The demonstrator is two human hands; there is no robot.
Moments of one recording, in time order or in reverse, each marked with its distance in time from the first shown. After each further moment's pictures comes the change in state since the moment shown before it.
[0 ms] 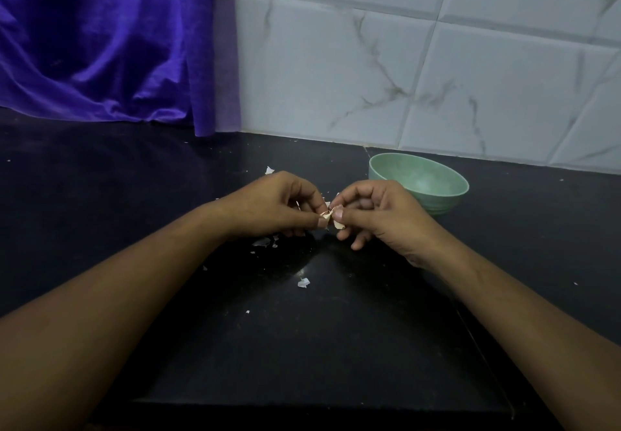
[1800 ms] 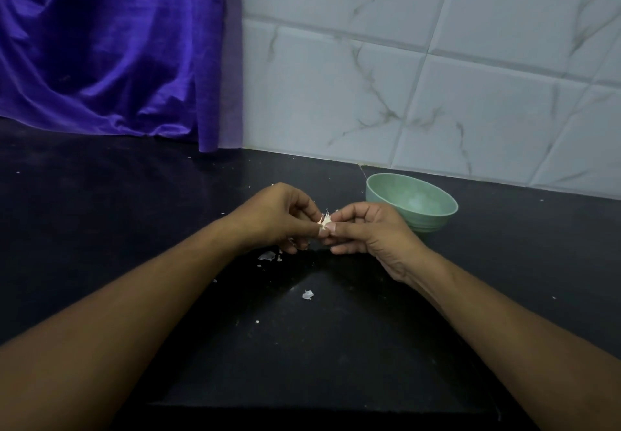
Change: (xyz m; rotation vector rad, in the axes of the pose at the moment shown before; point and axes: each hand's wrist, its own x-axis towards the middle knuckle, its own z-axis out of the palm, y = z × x) left_hand -0.005 0.007 0.000 -0.133 0.124 -0.124; right_hand 0.001 -0.004 0.014 0.249 0.063 0.115
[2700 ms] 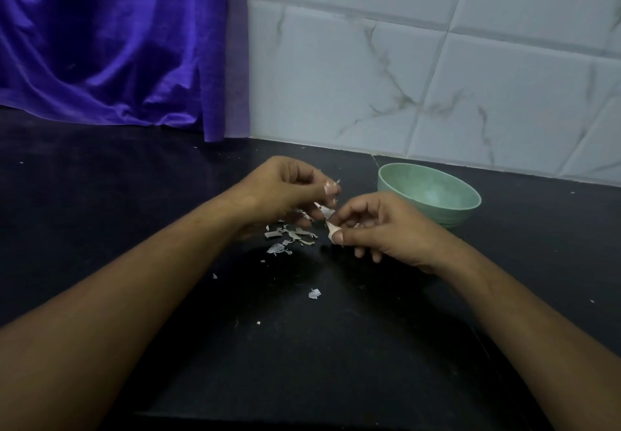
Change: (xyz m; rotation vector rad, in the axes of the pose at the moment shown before) left_hand 0.001 0.012 -0.004 -0.253 0.089 0.031; right_hand 0.006 -0.009 -0.008 -0.492 -0.196 -0.078
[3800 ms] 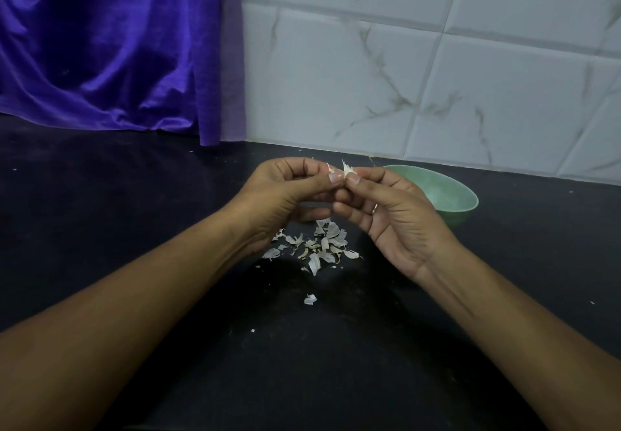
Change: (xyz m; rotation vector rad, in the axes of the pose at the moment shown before) left_hand -0.006 0.005 0.018 -0.393 0.061 0.064; right_hand -0.005 -0.026 0.013 0.922 0.304 -0.067
